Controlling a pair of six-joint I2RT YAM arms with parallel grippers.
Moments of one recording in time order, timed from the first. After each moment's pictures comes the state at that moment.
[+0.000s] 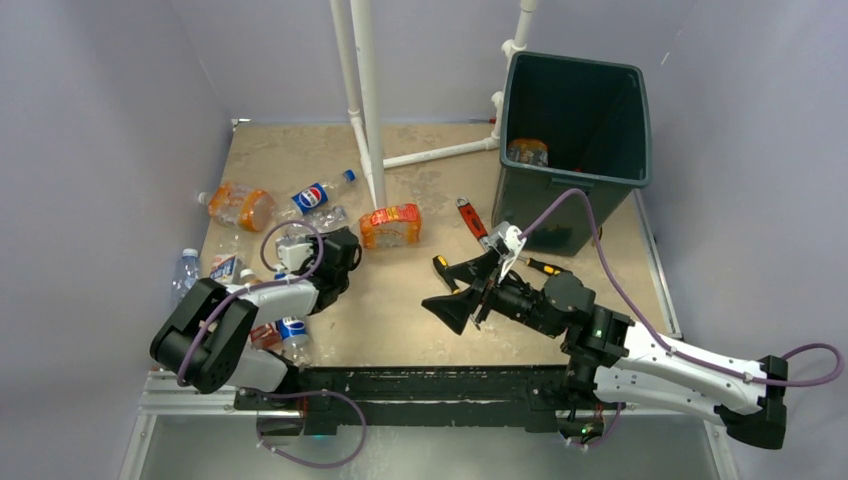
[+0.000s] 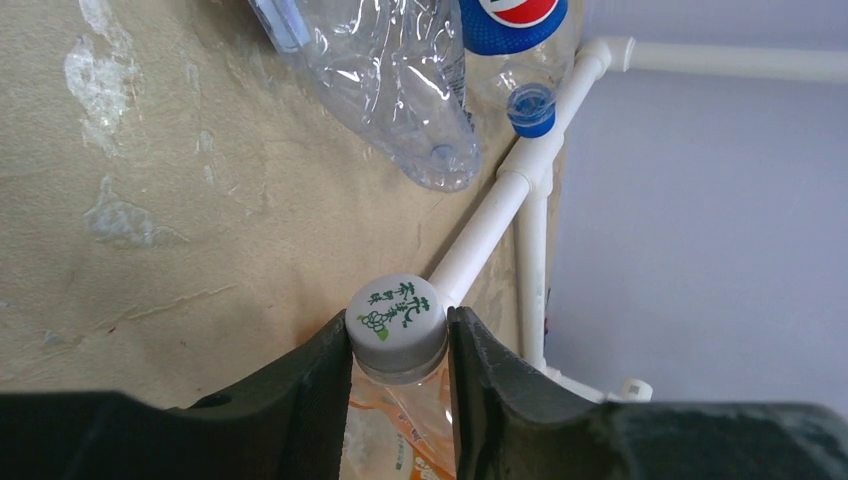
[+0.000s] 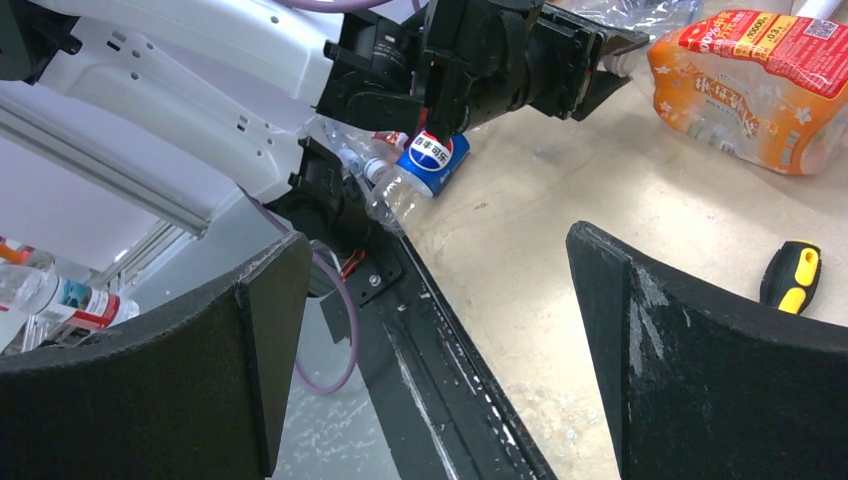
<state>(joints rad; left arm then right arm) -0.52 1.40 0.46 0.27 -0.71 -1.86 1.15 0.70 0.63 0.09 0.09 0.45</state>
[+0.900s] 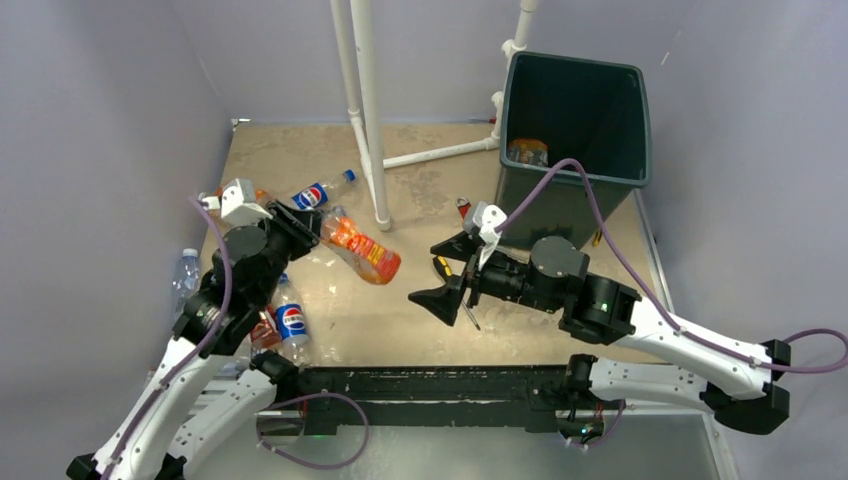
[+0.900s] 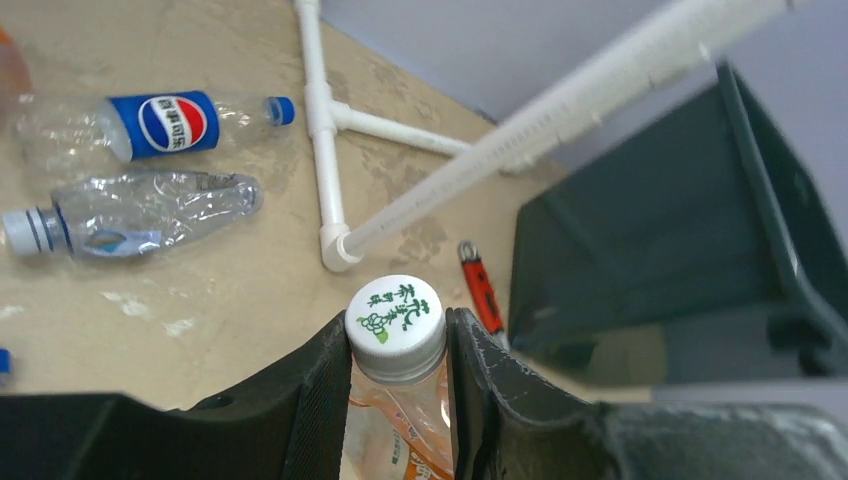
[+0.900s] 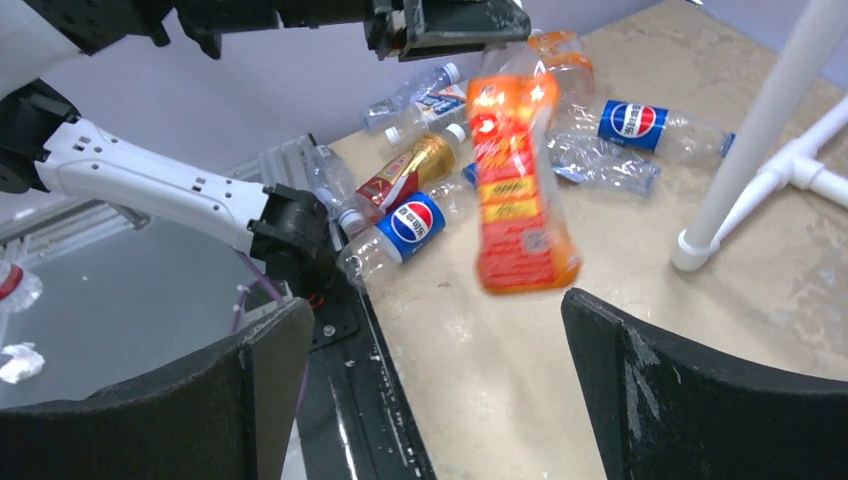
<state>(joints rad) -0.50 0.65 0.88 -0.47 -0.44 -0.84 1.15 0.88 0.99 -0.17 -0.03 0.18</state>
